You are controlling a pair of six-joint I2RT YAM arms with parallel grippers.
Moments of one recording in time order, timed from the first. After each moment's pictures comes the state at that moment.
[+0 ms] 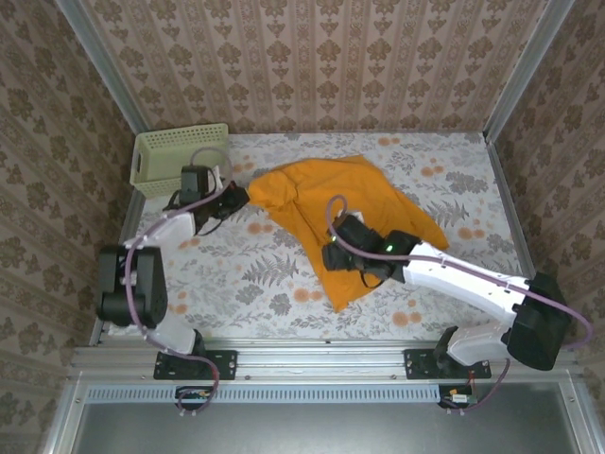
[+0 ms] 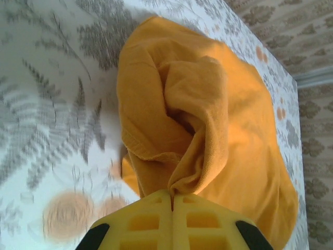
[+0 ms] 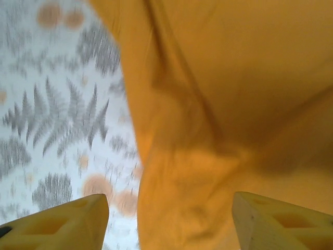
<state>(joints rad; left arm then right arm) -0.14 1.54 0.90 -0.06 0.53 -0.63 0.82 1.34 1.06 -0.69 0.26 0.63</state>
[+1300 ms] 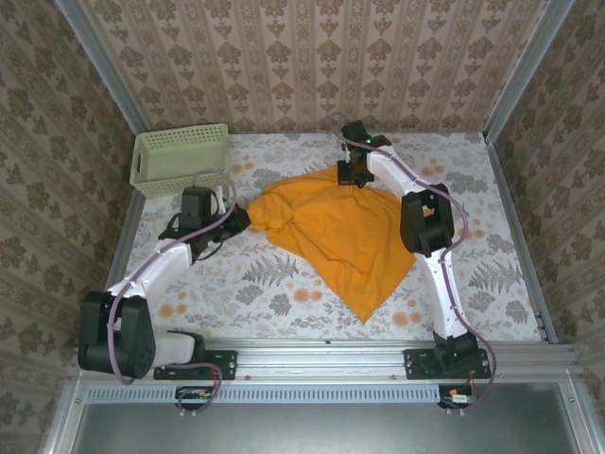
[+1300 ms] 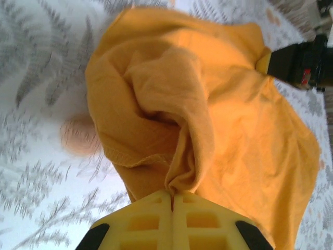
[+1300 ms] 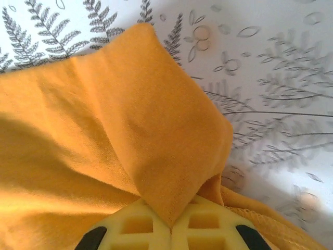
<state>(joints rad) -0.22 1.30 0.78 -0.18 0.42 -0.57 0.30 2.43 2.20 -0.90 0.01 0.26</state>
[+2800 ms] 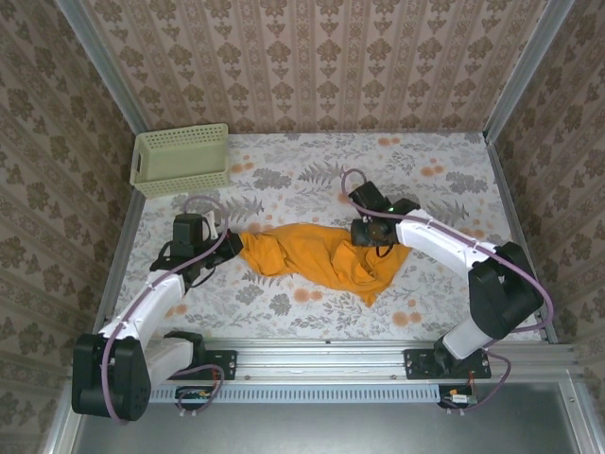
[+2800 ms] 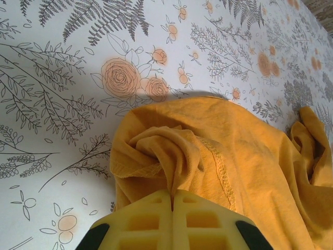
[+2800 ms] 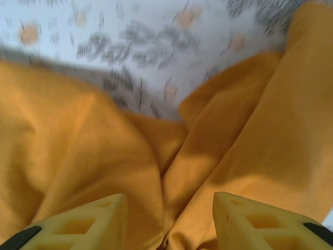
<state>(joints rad) -0.19 1.06 0.52 -0.21 0.42 -0.56 0.55 1.56 1.09 -0.71 0.16 0.51</state>
